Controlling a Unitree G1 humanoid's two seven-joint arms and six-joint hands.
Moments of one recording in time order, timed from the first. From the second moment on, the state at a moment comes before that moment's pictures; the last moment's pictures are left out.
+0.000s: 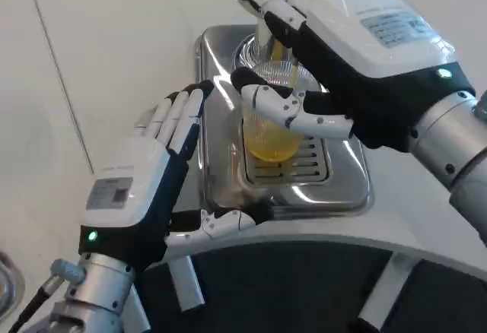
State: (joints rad) left arm -0.18 0.36 -0.12 0.00 0.79 -0.24 0.26; right arm -0.65 -0.45 0.27 -0.65 -0.91 0.37 0.70
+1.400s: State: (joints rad) left arm -0.34 0.31 -0.19 0.19 0.58 -0.34 0.24; right arm -0.09 -0.20 -0.12 -1.03 -0.58 0.44 0.52
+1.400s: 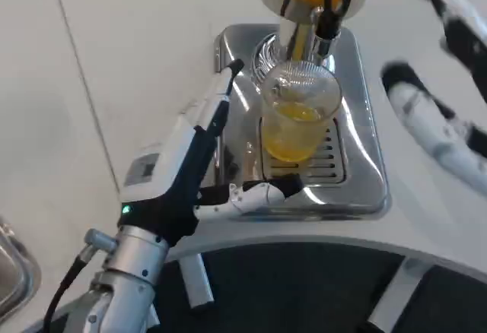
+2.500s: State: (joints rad) left arm -0.57 0.23 -0.25 0.52 0.60 -0.36 0.37; right arm 0.55 -0.39 -0.38 -0.88 -0.28 -0.35 0.49
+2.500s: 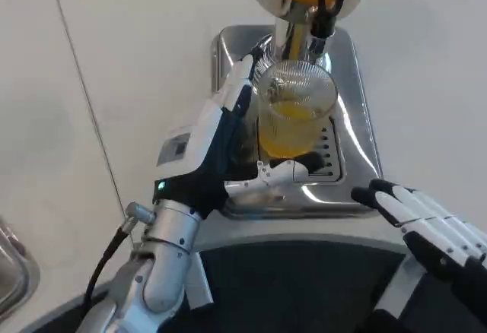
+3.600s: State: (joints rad) left arm -0.72 0.13 -0.31 0.79 0.62 -0.38 0.61; right arm 0.55 -0.40 -0.38 -0.93 -0.30 -0.24 0.48
